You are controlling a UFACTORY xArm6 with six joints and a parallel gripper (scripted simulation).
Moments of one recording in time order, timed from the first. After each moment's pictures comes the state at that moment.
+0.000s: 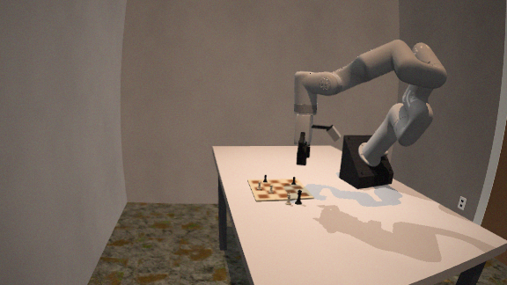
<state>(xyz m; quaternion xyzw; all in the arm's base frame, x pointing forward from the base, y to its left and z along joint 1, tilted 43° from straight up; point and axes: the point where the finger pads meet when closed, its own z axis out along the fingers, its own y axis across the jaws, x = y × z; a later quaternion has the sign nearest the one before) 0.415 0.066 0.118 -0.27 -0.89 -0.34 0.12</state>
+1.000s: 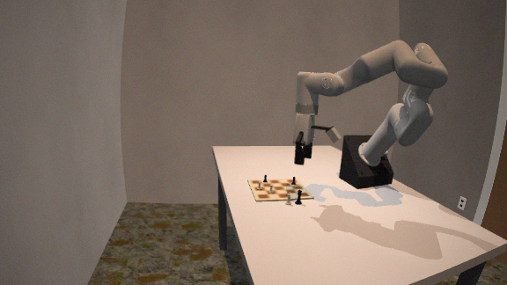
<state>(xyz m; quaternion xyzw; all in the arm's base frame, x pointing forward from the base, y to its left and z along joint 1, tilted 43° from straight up) 0.414 0.066 0.117 -0.34 -0.87 -0.34 0.13</state>
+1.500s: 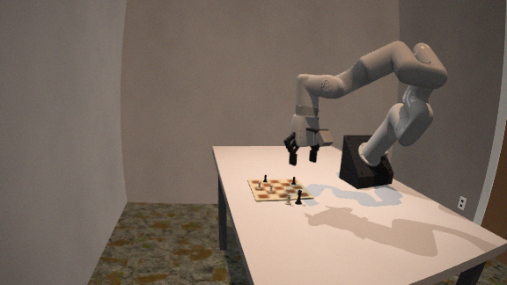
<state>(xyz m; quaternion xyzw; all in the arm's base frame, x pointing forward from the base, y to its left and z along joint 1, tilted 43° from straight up) 0.415 0.071 0.112 -0.56 -0.74 -0.30 0.22</state>
